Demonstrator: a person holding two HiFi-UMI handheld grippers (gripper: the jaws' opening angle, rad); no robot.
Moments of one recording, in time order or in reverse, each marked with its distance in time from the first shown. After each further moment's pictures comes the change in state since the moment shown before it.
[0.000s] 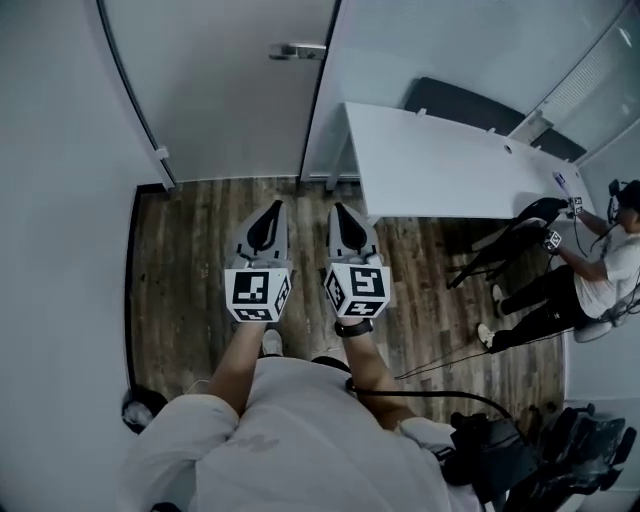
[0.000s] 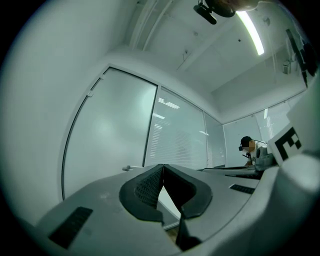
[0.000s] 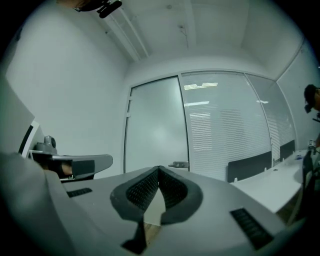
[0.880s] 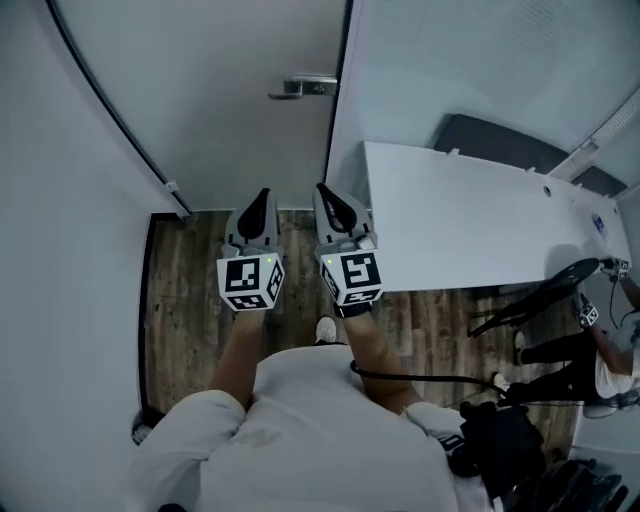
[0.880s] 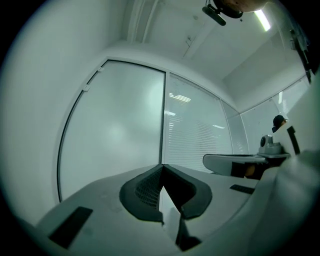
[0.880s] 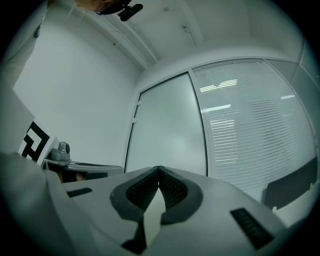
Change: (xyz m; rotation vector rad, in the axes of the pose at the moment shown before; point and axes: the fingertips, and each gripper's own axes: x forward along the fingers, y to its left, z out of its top) left arm 0.262 0.100 -0.014 0.065 0.009 0.140; right arm 0.263 -0.094 0.040 -0.057 -0.146 0.246
